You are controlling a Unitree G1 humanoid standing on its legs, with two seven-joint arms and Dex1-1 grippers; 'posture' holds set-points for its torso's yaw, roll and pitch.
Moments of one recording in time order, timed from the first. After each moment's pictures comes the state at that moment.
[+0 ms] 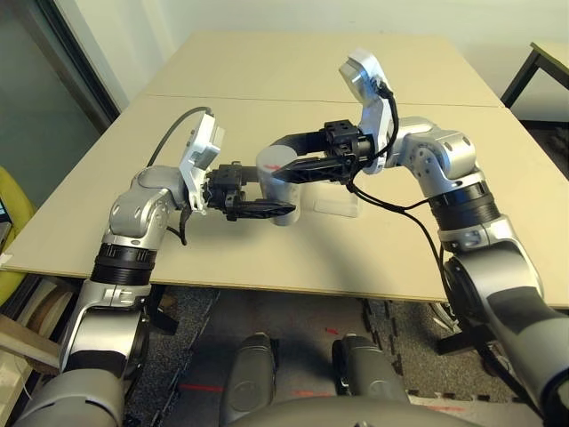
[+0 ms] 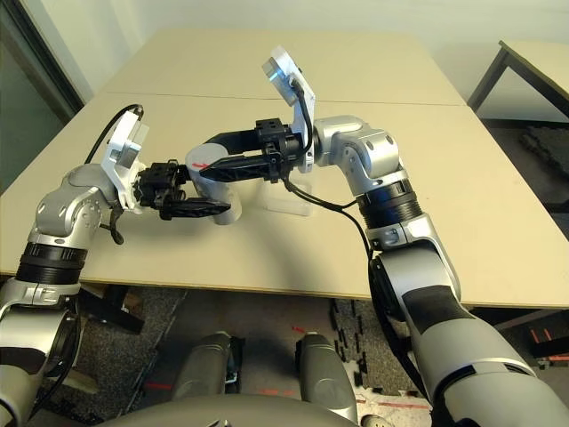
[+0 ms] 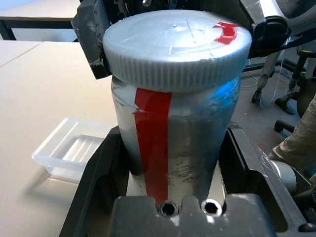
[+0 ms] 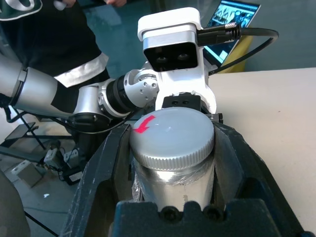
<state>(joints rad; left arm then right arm) -0.58 0.56 -0.05 0.13 -0.51 0.41 -1.42 -0.98 -0.25 0.17 0.33 0.53 0.66 1.39</state>
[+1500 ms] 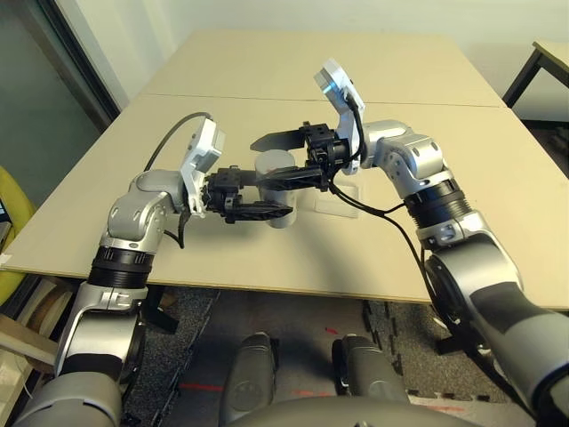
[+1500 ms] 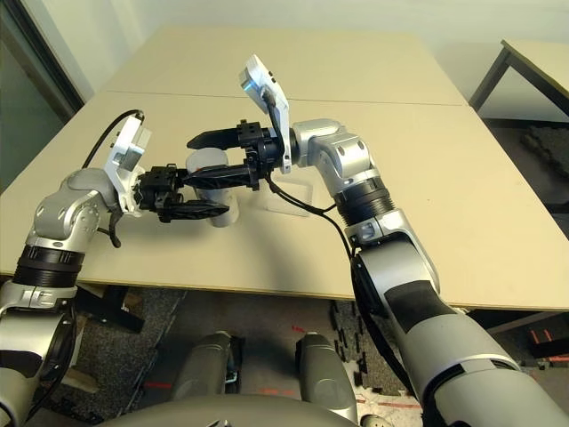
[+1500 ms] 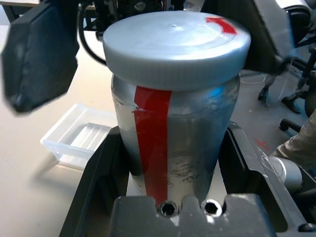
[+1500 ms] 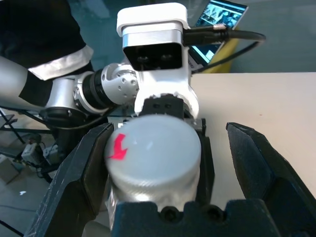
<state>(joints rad) -0.58 0.58 -0.06 0.13 -0.51 0.42 -1.39 -1.02 -0.22 0.18 0.48 0.43 0.49 1.37</state>
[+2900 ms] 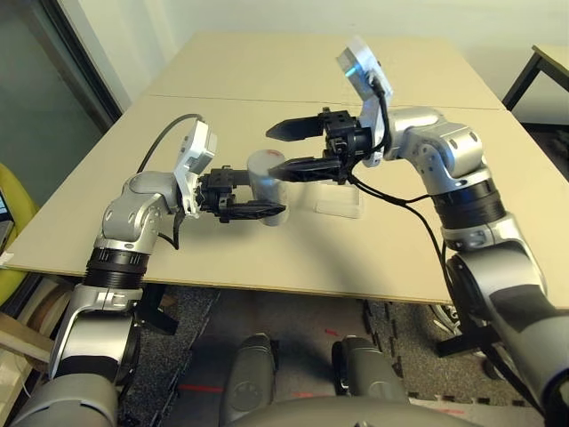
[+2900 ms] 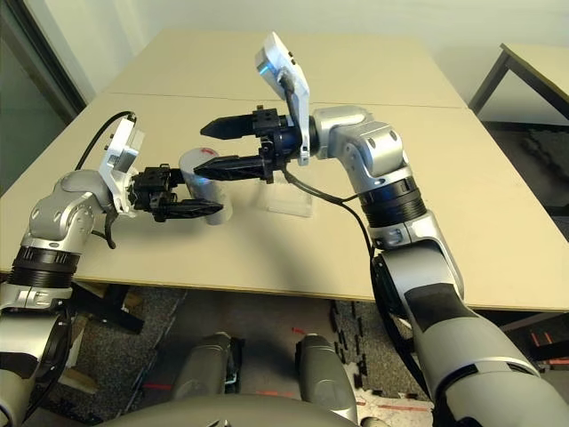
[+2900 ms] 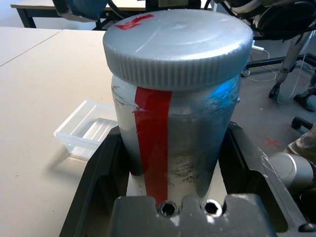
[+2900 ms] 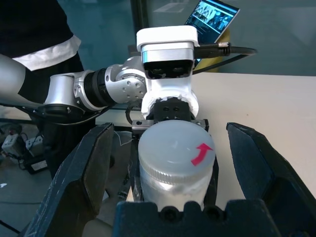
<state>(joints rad) -0.57 0.59 -0.05 0.18 -0.50 0.36 -1.39 -0.99 -0.28 0.19 0.24 0.48 0.62 1.28</state>
